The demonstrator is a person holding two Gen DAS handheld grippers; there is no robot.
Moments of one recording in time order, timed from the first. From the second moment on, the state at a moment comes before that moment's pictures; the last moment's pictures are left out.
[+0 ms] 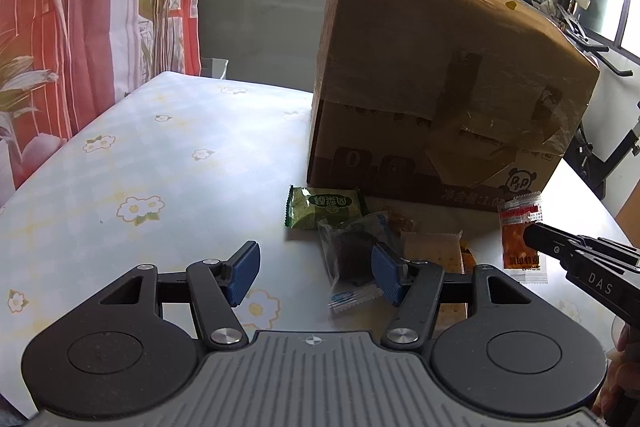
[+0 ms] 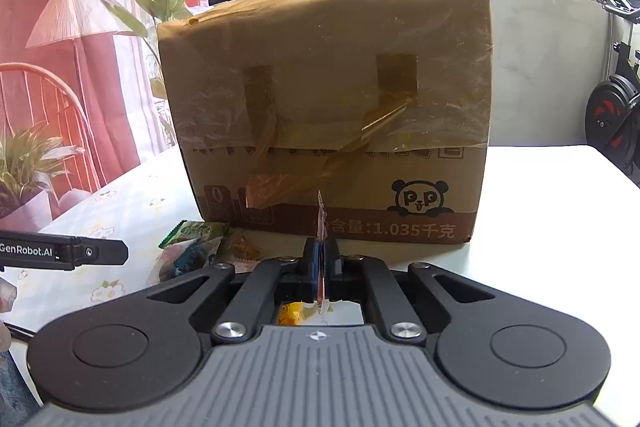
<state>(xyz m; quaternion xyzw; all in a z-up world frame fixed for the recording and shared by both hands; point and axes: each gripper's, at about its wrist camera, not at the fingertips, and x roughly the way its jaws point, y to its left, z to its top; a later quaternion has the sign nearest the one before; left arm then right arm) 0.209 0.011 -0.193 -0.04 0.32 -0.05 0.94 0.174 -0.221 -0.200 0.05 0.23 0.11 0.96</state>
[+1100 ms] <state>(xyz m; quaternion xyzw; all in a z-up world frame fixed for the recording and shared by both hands) 0.257 -0.017 -0.203 -0.07 0.36 -0.05 0.93 0.188 -0.232 -0.229 0.09 0.26 0.13 0.95</state>
